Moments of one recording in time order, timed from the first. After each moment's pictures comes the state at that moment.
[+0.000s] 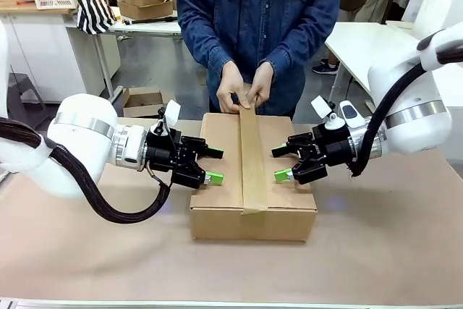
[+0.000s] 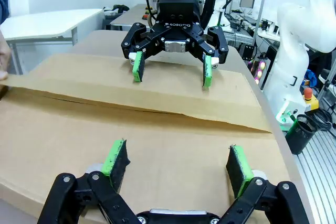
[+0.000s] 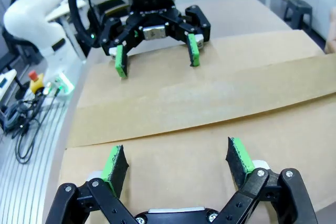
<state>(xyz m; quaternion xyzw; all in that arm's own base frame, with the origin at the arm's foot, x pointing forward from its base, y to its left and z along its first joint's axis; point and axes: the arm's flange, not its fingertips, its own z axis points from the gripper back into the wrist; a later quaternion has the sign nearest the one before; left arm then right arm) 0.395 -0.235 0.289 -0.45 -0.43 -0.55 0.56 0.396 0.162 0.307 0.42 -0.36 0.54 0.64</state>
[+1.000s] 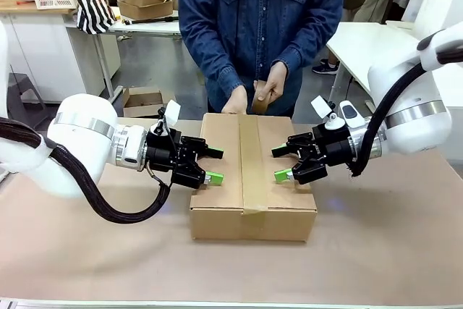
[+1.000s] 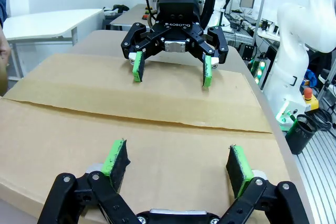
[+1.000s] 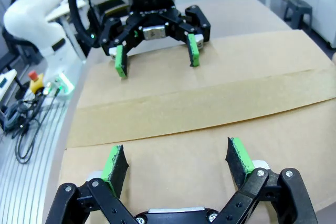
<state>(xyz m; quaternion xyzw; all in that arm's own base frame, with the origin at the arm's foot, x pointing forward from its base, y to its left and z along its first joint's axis) 0.395 -0.235 0.289 -0.45 -0.43 -0.55 0.56 0.396 0.162 0.307 0.42 -0.36 0.54 0.64</state>
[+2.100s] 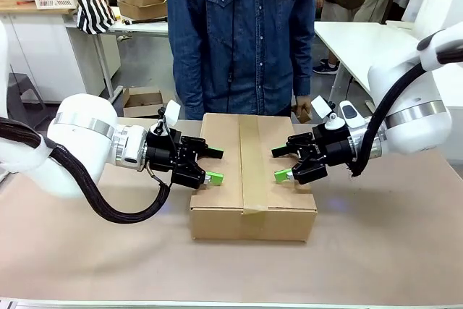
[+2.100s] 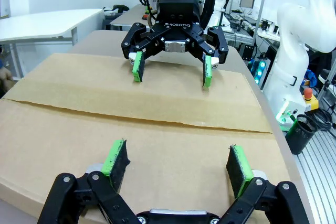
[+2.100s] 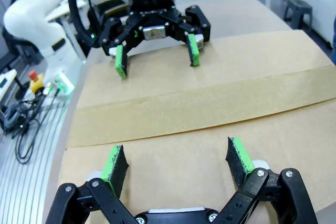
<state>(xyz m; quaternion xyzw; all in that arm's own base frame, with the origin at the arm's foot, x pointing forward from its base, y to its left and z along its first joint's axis) 0.395 -0.235 0.289 -0.45 -0.43 -0.55 0.56 0.396 0.162 0.307 0.42 -0.36 0.54 0.64</state>
